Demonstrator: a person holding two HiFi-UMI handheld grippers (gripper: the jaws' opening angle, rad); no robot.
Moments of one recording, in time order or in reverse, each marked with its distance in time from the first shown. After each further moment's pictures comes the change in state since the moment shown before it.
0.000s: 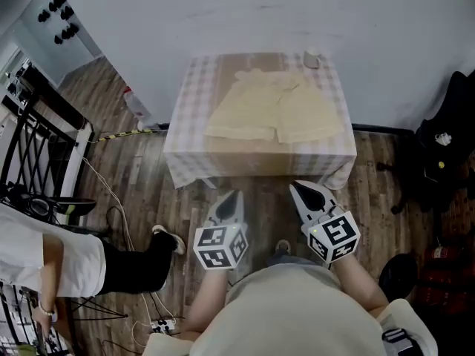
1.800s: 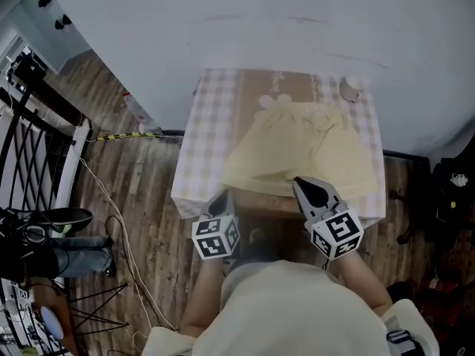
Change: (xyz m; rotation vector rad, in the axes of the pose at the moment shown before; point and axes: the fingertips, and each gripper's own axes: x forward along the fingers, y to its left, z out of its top) left arm 0.181 0.196 0.045 -0.058 0.118 0.174; right arm 0.236 -0.085 0.028 -0.021 0.053 0.057
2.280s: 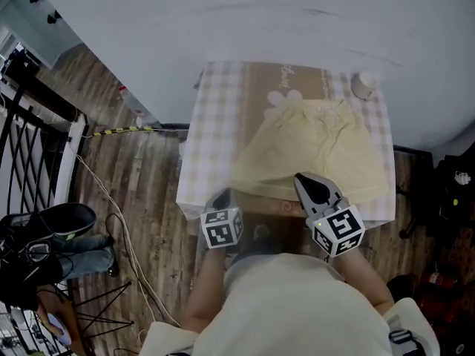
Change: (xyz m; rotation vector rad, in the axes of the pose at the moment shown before) left arm 0.058 0.058 -0.029 0.041 0.156 0.053; right arm 0.058 0.000 -0.009 0.016 0.050 -0.009
